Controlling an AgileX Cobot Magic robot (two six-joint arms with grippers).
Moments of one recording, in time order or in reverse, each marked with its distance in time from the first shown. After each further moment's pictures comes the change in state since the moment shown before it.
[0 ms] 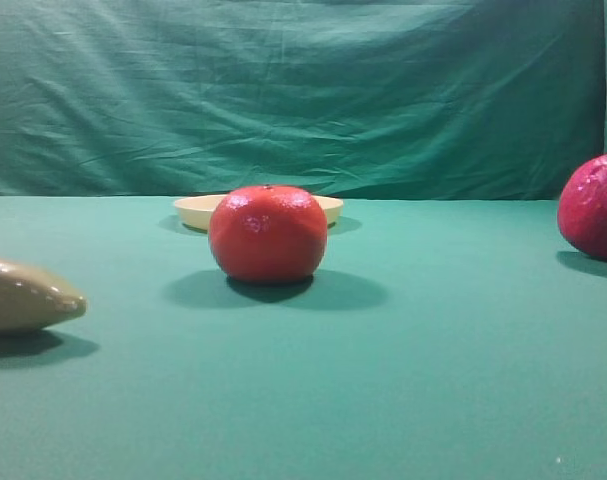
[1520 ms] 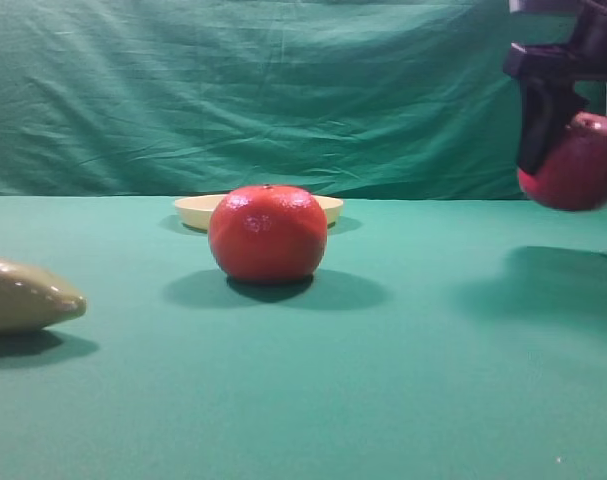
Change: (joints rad) left arm 0.000 0.000 0.000 0.000 0.000 0.000; right arm 0.119 0.385 -0.397 0.128 -0.140 0.076
